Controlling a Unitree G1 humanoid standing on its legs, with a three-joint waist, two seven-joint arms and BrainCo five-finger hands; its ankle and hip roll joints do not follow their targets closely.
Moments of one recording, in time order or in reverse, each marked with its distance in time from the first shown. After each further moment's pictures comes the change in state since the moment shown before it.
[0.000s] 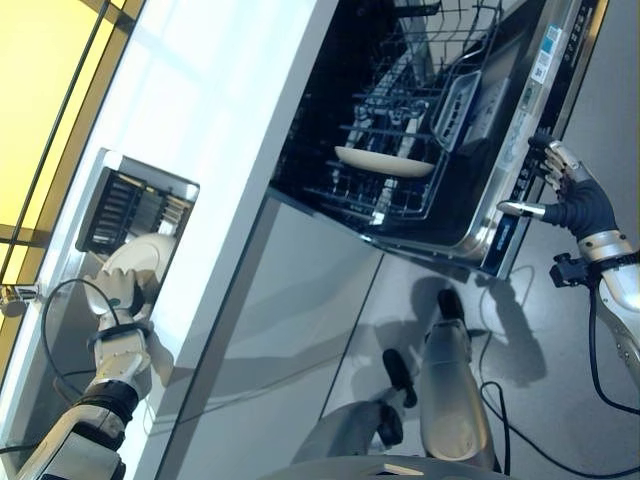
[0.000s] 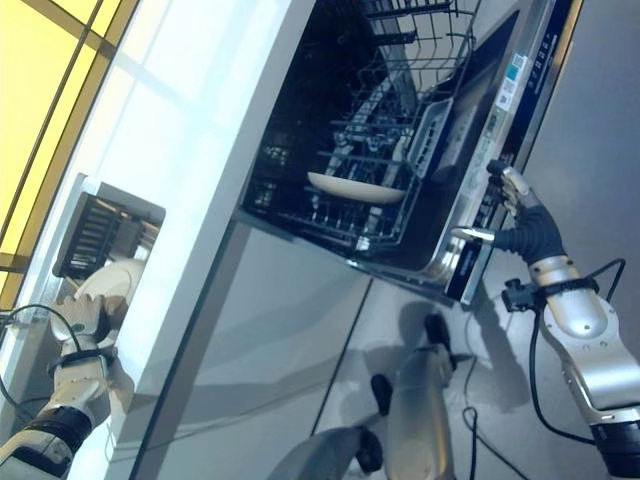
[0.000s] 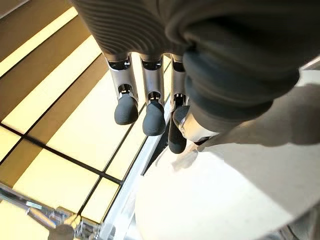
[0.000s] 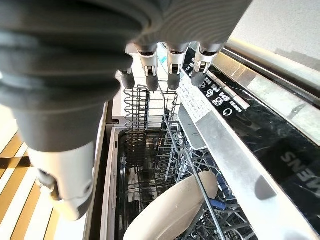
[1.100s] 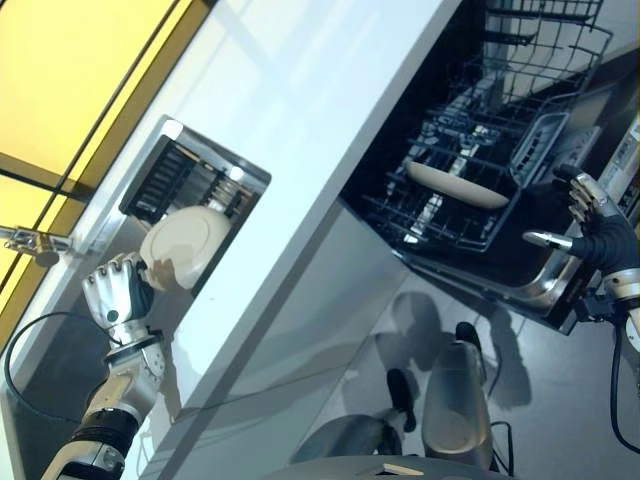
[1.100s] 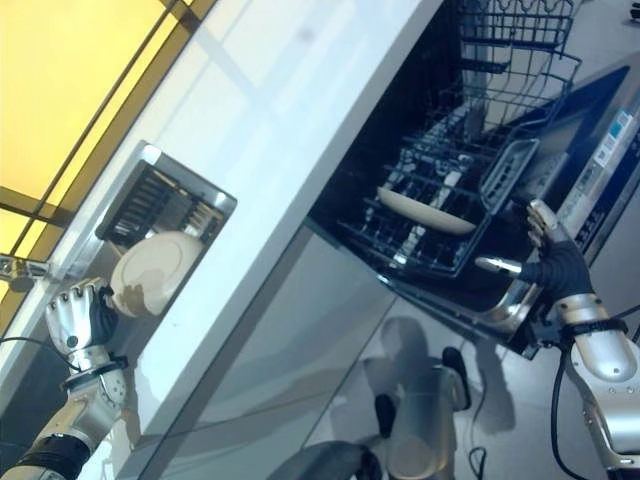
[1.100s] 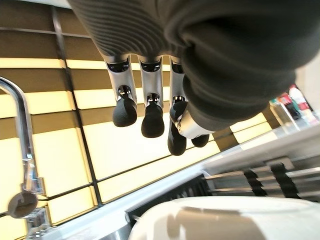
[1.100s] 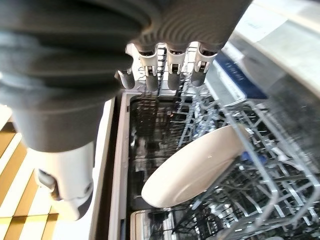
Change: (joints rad) left arm 0.177 -0.055 0.208 -0.222 -0.230 -0.420 0.465; right arm 0.197 0.073 -0.155 -0.010 0.002 -0.096 0.083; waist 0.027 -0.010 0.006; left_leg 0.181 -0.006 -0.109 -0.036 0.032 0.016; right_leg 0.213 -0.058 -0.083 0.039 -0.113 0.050
